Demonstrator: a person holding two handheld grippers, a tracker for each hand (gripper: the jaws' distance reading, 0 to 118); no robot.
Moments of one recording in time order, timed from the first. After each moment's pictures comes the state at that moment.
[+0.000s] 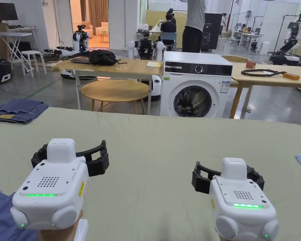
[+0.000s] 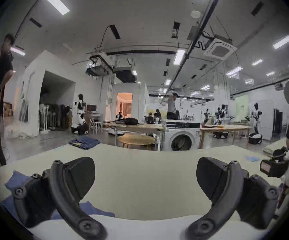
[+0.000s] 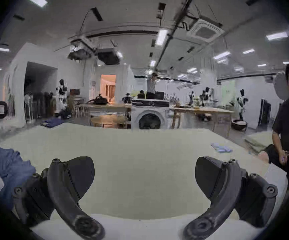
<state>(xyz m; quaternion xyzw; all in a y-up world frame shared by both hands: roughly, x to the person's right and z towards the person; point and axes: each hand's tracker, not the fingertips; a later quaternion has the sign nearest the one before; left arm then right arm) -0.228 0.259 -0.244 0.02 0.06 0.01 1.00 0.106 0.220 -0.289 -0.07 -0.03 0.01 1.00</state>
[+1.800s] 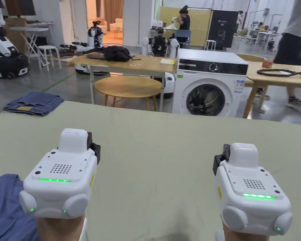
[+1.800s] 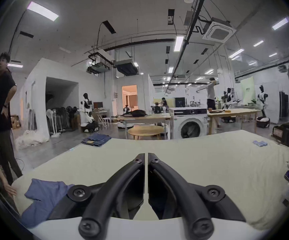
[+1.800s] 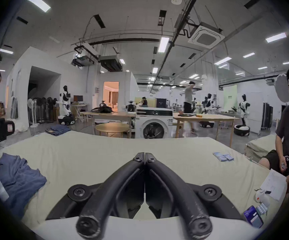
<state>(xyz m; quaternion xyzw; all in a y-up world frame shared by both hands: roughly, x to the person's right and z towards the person) -0.242 0.274 -0.218 -0.04 0.10 -0.03 0.99 0.069 0.262 -0.268 -0.04 0.01 0.01 1.00</state>
